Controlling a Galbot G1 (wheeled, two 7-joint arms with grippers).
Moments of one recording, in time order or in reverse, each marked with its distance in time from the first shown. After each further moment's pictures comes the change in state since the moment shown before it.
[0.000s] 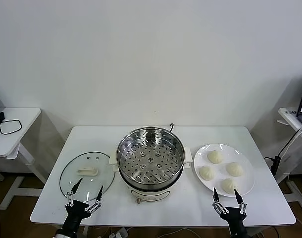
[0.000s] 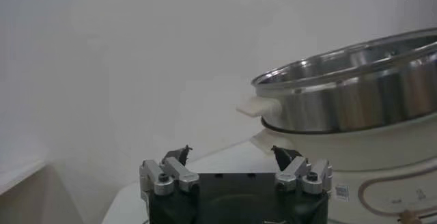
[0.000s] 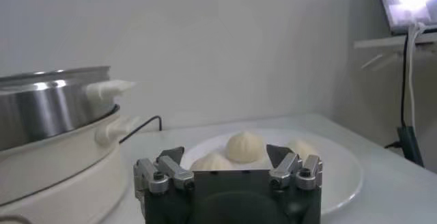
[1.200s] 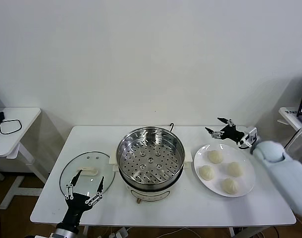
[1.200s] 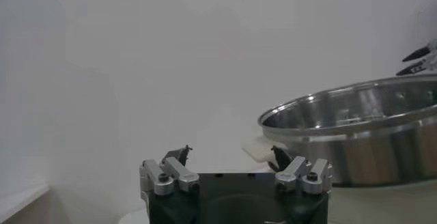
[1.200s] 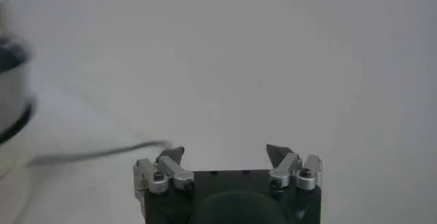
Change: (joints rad) left arm -0.009 -0.021 0.007 -0.075 -0.010 0.019 -0.024; right arm 1.304 -0.387 -0.616 -0.805 0.018 -0.277 -0.864
